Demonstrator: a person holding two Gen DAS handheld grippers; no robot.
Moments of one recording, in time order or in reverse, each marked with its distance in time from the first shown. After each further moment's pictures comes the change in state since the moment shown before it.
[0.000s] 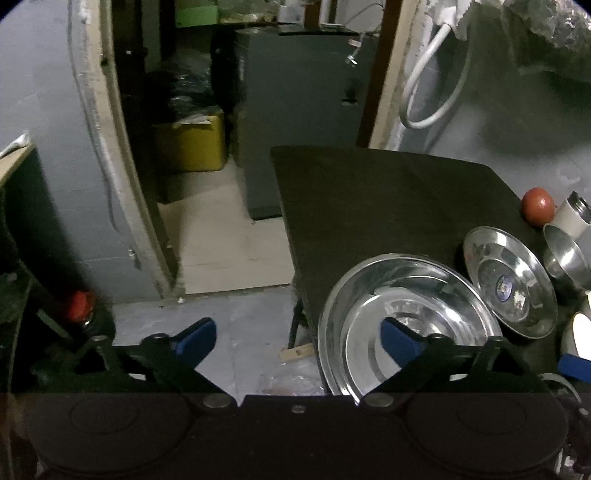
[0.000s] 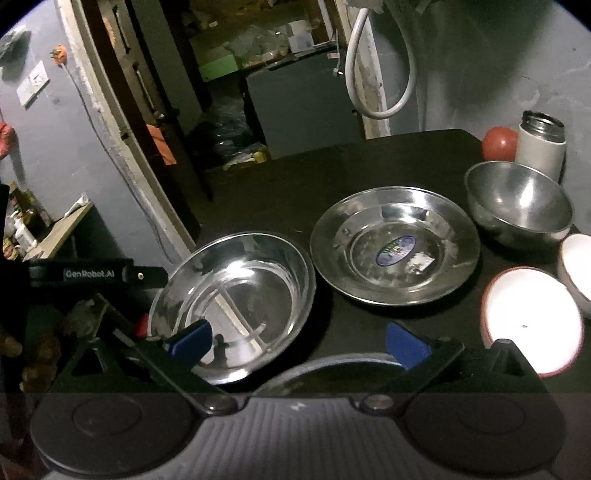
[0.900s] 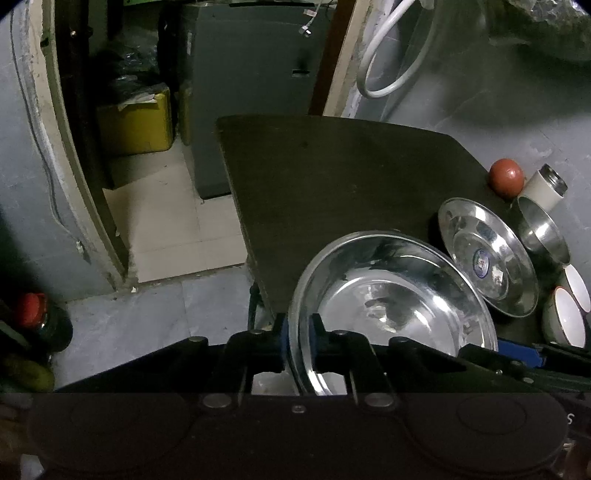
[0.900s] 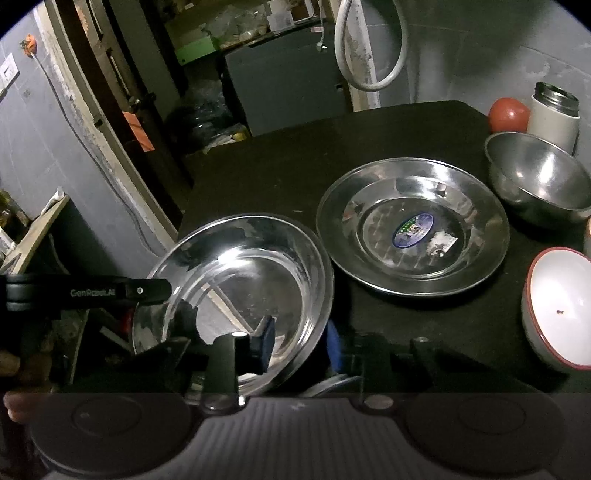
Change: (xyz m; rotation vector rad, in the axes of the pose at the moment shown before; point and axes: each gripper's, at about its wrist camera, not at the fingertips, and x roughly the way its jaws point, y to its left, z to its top) left arm 0.034 0.001 0.001 0.048 0.085 -0.156; right arm 0.036 0.019 0.001 0.044 0.073 -0.063
